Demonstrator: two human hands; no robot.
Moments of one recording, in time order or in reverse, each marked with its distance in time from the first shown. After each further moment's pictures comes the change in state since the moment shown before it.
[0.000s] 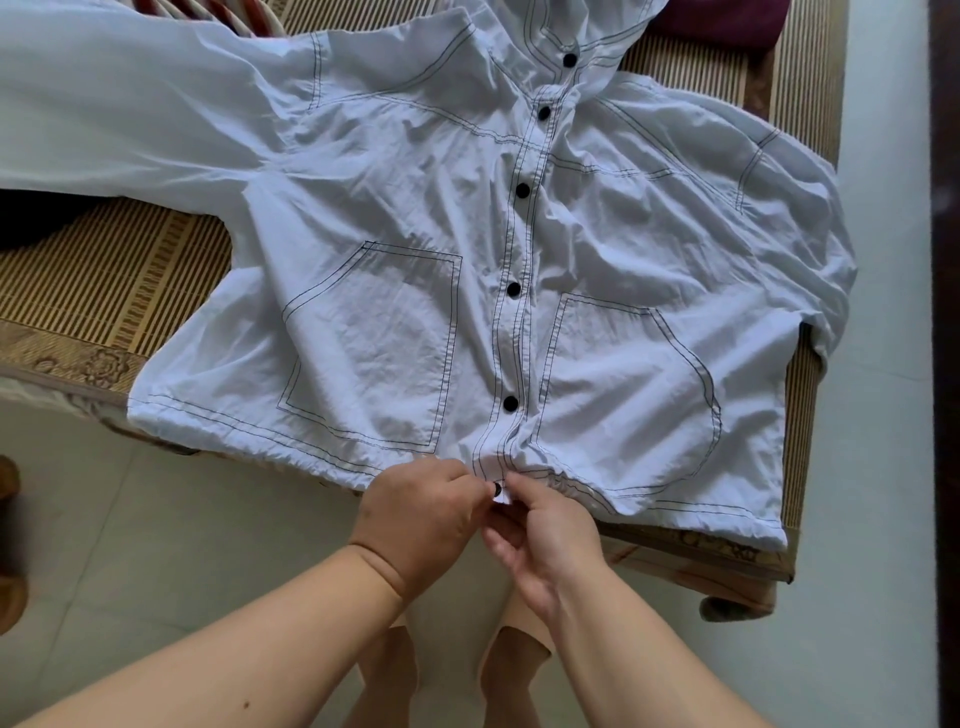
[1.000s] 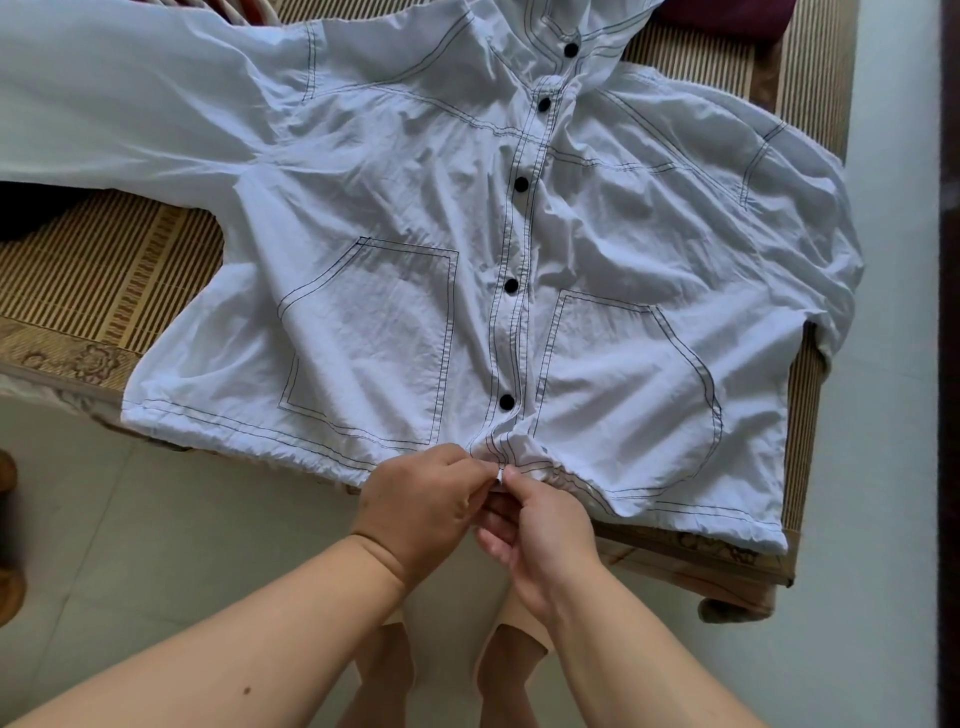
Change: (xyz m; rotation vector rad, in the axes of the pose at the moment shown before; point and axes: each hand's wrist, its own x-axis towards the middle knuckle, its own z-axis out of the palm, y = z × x) left_hand 0.011 0.005 -0.002 -0.140 -0.023 -0.148; right_hand 0.002 -0.002 0.000 -0.139 -0.104 -0.009
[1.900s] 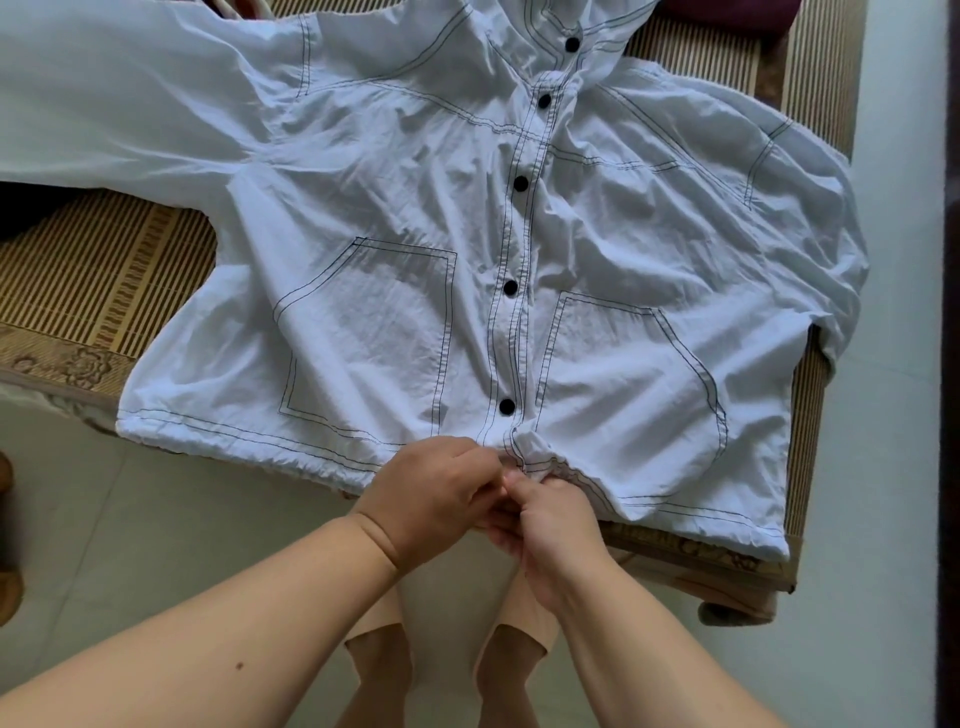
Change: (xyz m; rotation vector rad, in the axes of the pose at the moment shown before) left_hand 0.020 -0.009 -0.003 -0.119 -0.097 0.219; right_hand 0.000 -0.013 0.000 -0.180 0.048 -0.125
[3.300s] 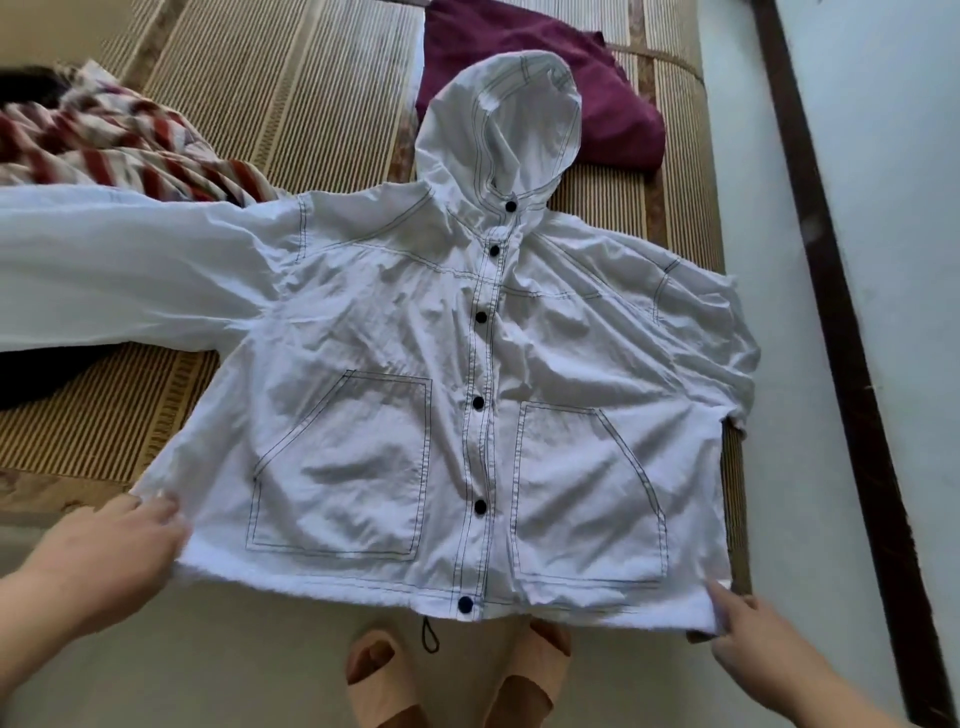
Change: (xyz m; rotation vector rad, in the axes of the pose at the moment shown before) left_hand -0.104 -0.204 -0.167 0.769 -0.859 -0.455; right_hand -0.055 -0.001 -0.182 -1.418 0.436 0.093
